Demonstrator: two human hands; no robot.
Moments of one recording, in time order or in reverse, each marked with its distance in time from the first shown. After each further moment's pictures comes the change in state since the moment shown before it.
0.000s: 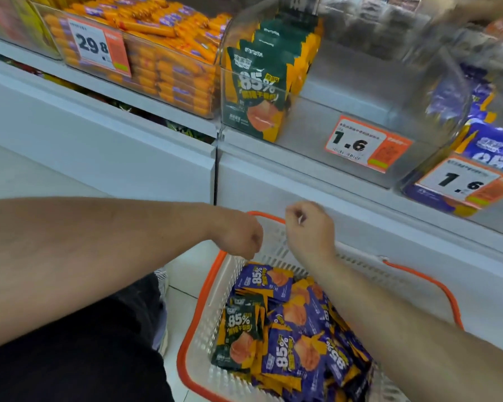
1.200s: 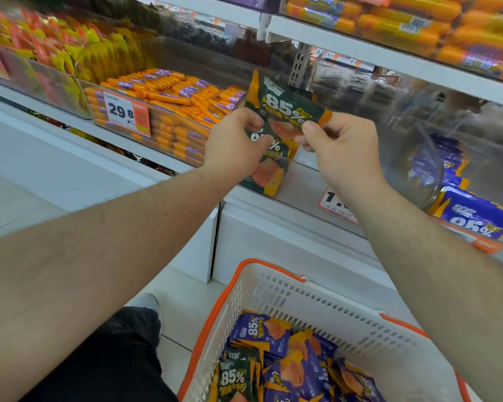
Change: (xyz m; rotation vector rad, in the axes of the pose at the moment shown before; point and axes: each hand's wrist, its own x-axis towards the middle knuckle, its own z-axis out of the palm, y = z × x) left_hand -0.038 -0.009 -0.129 -0.661 1.472 -0.060; right_hand 0.117 -0.153 -0.096 0.226 0.076 -0.252
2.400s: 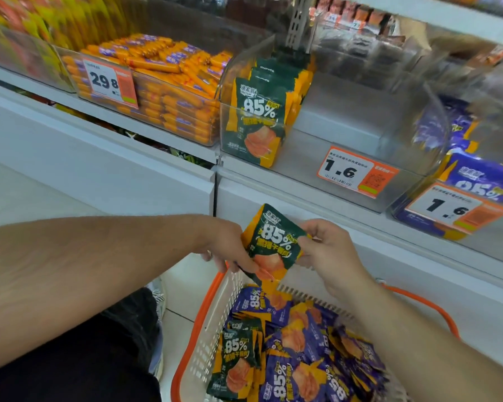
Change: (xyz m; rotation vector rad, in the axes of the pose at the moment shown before) left_hand -0.100 -0.070 0.022 0.445 -1.390 -0.429; right_hand -0.148 0.100 0.006 0.227 -0.249 0.692
